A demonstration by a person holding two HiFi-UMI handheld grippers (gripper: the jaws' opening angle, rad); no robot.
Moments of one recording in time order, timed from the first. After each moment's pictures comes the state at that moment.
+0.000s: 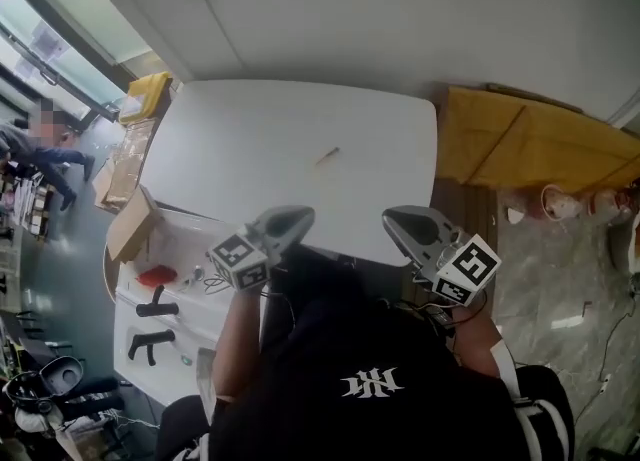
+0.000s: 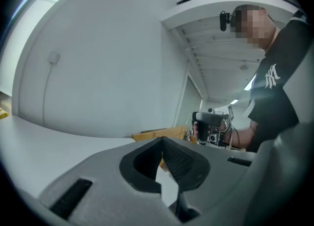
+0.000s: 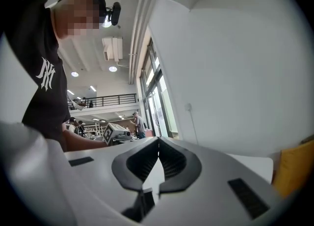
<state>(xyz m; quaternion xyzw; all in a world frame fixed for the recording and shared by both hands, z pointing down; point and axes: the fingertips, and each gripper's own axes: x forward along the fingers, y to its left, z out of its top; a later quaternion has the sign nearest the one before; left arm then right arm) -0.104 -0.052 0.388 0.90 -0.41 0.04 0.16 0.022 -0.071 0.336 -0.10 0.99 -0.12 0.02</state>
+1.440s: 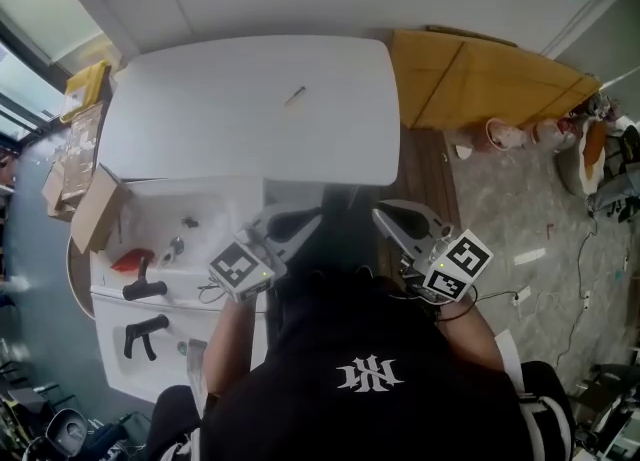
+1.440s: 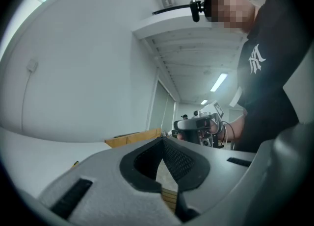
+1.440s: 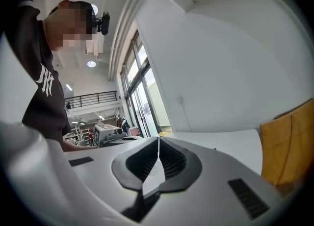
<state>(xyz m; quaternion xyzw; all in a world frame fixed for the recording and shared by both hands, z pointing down) -0.080 0.140 0.364 0.96 -0.28 0.02 0.09 0.001 0.125 0.345 -0.23 0.96 -0.17 -0.01</state>
